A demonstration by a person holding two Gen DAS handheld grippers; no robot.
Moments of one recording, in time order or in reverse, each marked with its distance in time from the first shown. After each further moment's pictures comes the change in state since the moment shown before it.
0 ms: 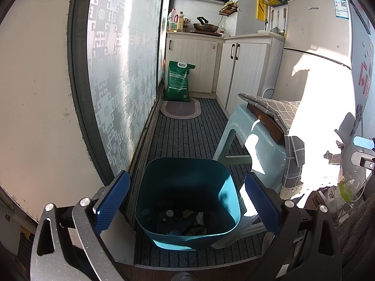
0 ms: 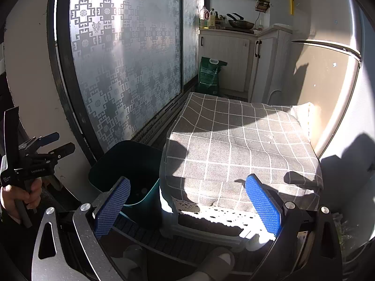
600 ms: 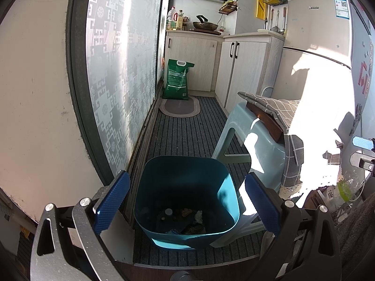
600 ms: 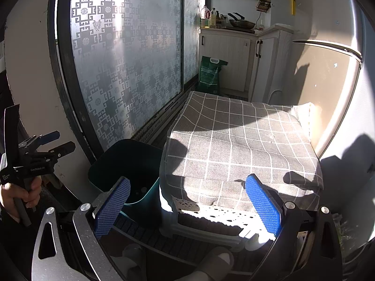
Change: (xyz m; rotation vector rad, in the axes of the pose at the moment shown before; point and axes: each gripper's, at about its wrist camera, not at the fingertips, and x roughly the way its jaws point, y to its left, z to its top) left arm 0.002 0.002 -0.002 0.000 0.012 -0.008; right arm 0.000 0.001 -0.001 -0.001 0.002 0.000
